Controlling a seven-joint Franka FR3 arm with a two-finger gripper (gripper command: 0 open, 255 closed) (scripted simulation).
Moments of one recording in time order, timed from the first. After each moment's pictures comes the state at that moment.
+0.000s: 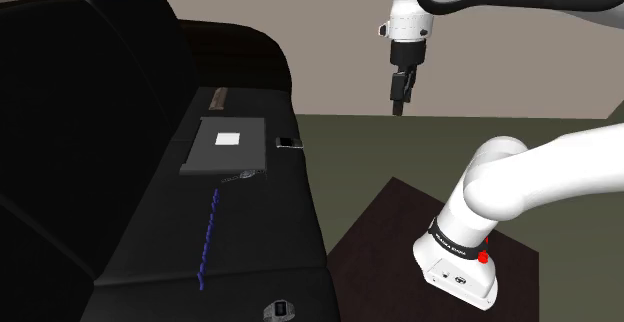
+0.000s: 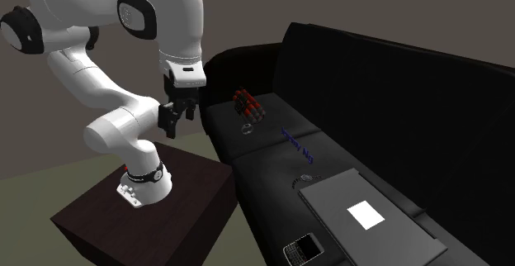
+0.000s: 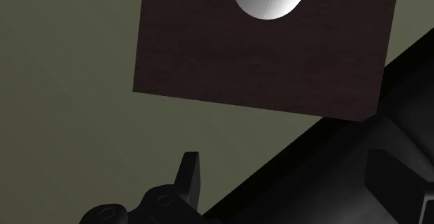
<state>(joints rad) -0.02 -0.81 0.00 -2.45 -0.04 1.44 -0.17</state>
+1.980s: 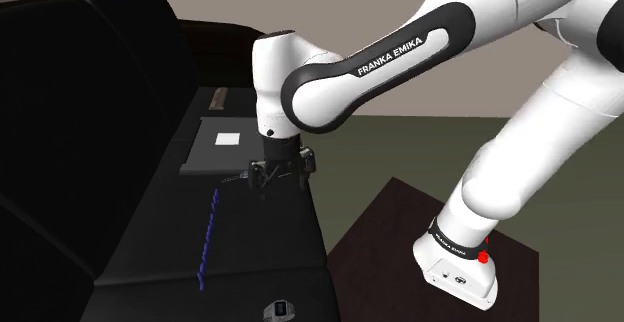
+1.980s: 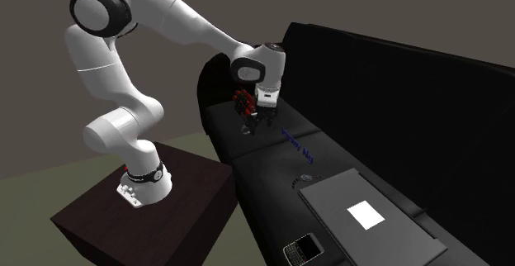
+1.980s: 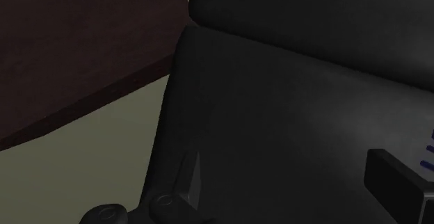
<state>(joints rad) -0.05 -0.15 0.66 -2.33 0.22 2.09 0.90</state>
